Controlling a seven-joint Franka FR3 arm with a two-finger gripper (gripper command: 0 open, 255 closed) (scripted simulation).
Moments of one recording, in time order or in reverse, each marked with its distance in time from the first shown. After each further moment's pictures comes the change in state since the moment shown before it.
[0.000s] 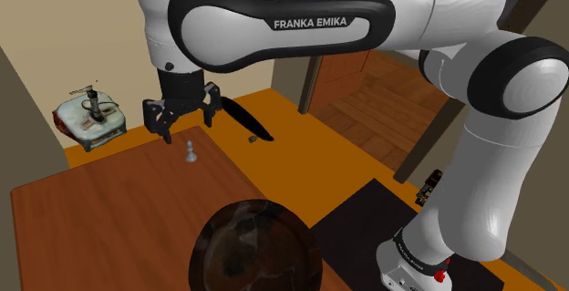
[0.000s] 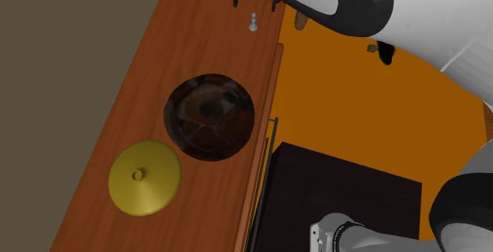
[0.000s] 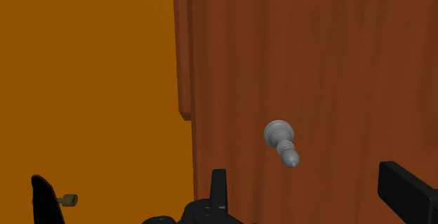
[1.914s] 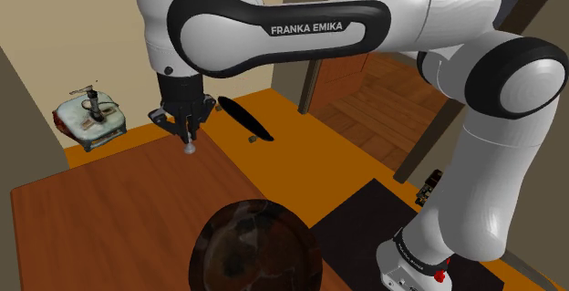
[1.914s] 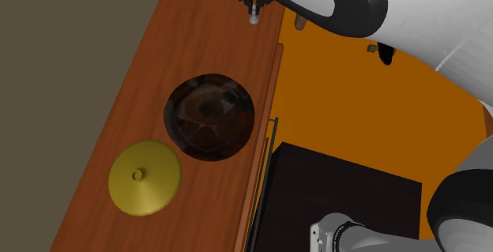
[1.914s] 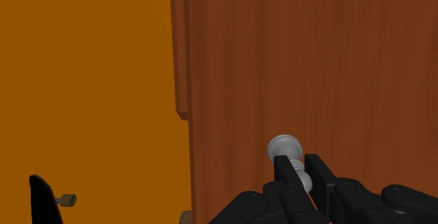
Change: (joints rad) arm 0.001 0.009 -0.002 -0.008 -0.005 0.017 0.002
